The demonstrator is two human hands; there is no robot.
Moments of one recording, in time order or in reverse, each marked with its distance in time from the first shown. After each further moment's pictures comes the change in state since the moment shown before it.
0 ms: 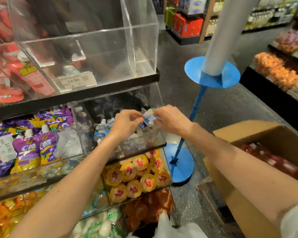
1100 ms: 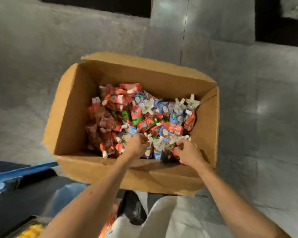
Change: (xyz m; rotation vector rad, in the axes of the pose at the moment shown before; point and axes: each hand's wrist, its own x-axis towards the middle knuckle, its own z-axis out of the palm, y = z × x) left_hand -0.088 0.152 0.610 0.573 -1.247 0.262; right_hand -0.485 0.311 0.210 0.954 0.124 1.788
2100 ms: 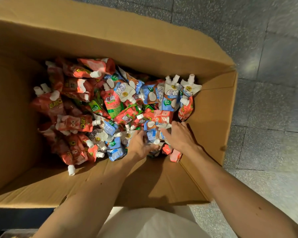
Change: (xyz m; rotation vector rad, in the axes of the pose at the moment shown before) left_hand 0.098 -0.014 0.112 -0.168 -0.203 -0.105; right_hand 0.126 0.032 0.021 -0.307 -0.065 -0.056
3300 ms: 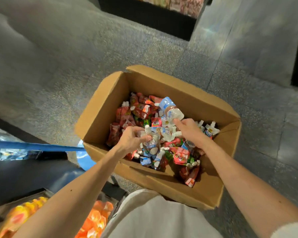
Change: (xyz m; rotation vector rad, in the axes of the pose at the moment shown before) left_hand -0.178 0.004 -0.167 -0.350 0.417 0.251; right_hand -0.097 -0.150 -0.128 0.326 -0.021 -0.317
